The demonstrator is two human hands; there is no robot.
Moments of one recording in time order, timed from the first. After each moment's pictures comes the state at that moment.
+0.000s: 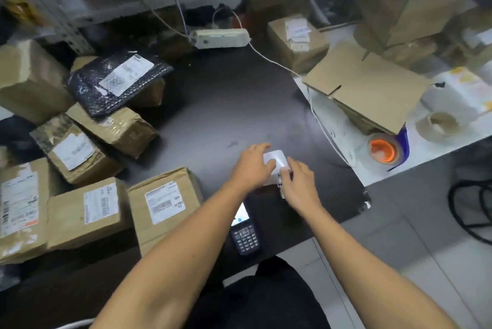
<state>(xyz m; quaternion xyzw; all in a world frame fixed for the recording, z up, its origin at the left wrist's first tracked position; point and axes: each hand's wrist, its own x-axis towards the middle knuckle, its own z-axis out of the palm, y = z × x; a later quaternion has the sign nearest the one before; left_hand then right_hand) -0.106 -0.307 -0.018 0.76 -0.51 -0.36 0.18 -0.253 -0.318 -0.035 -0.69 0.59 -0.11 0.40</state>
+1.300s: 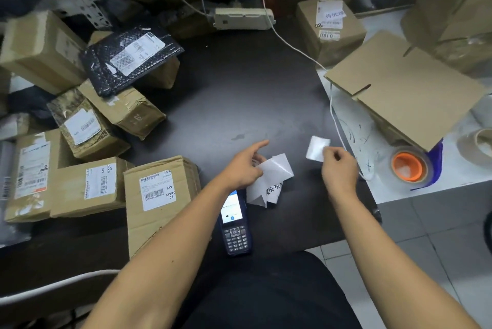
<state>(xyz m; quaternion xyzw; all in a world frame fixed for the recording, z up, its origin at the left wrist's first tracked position) -0.096 -0.303 -0.021 0.74 -0.37 -0.50 0.27 -0.281 -0.396 -0.023 -0.54 0.67 -0.25 0.45</state>
